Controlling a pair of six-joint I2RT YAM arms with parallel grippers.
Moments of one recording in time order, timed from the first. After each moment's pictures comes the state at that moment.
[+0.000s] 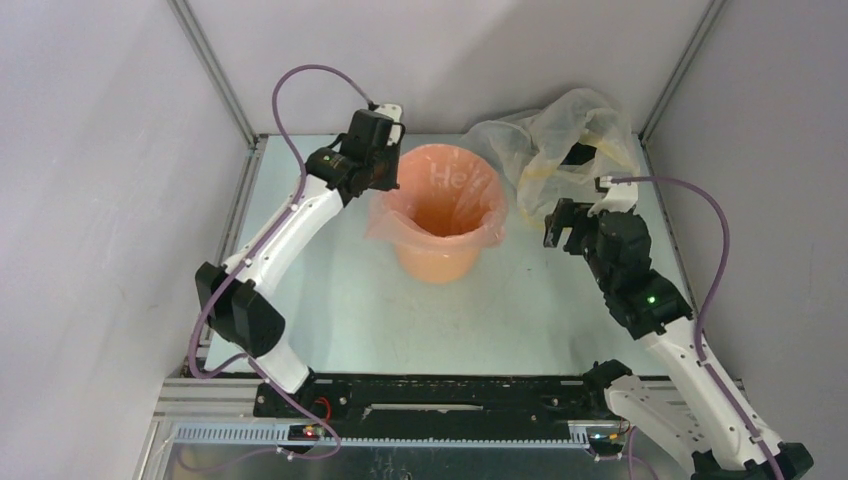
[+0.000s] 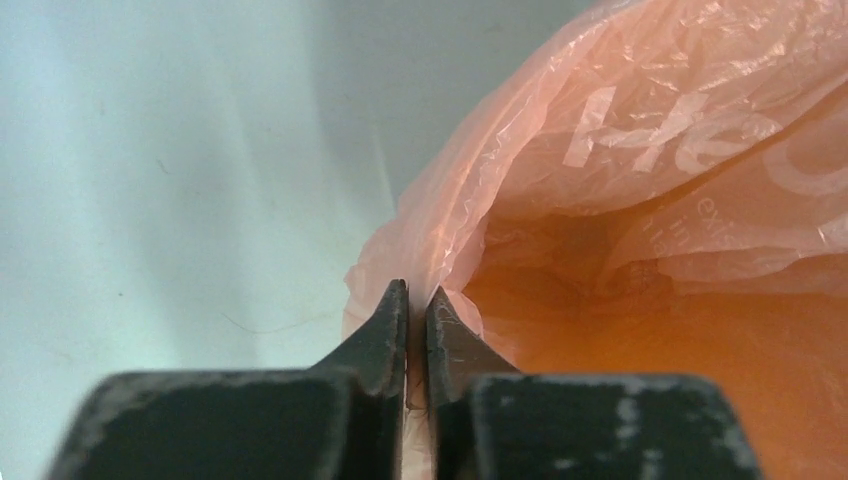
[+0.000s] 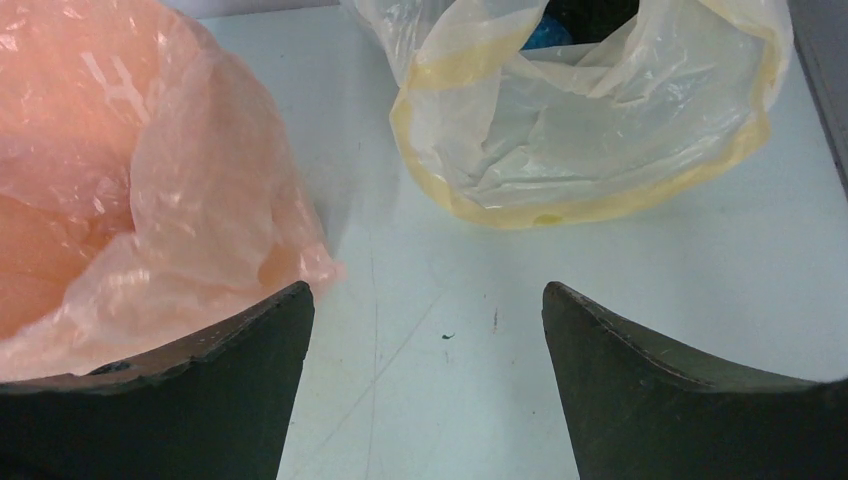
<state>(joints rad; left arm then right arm) -0.53 1.63 1.68 -0.76 -0.20 -0.20 0.42 0.79 0.90 -0.43 0.31 0.27</state>
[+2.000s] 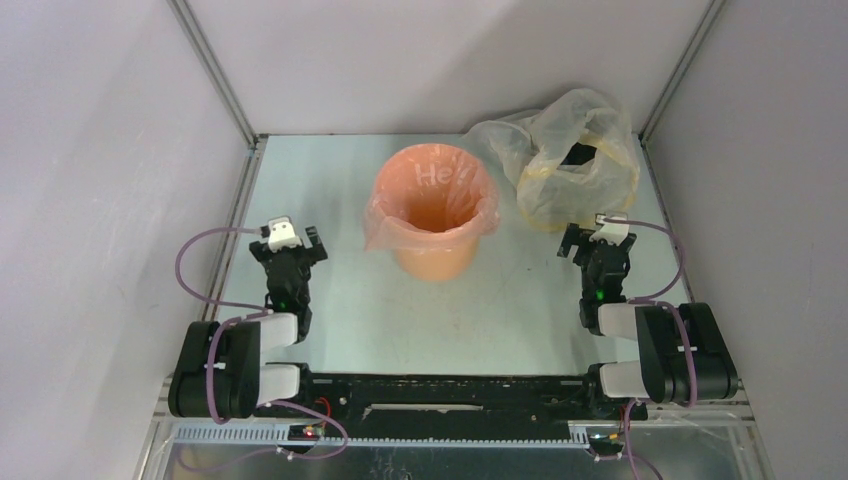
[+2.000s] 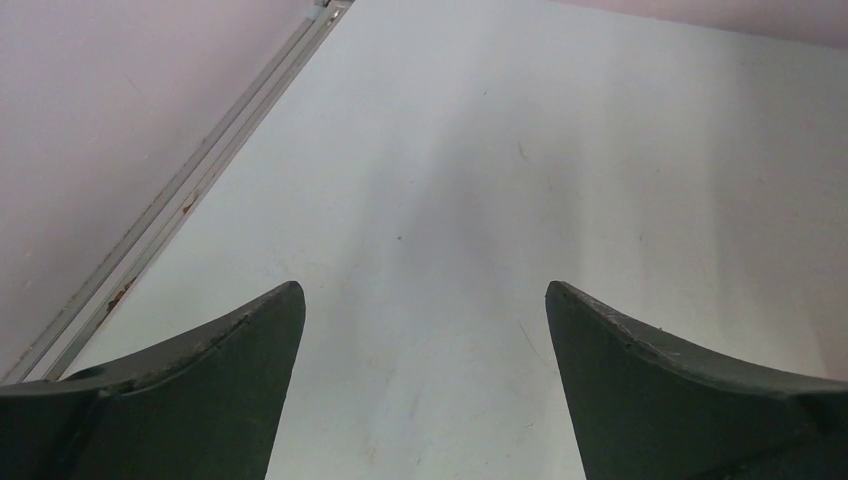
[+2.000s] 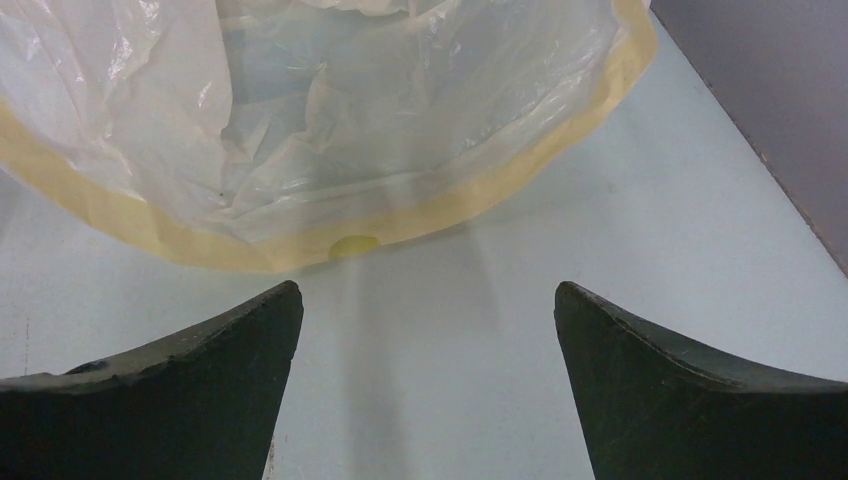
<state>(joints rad) -0.01 1.26 0.17 1.00 -0.30 -0.04 0.05 1.36 0.22 0.97 0.25 0.07</state>
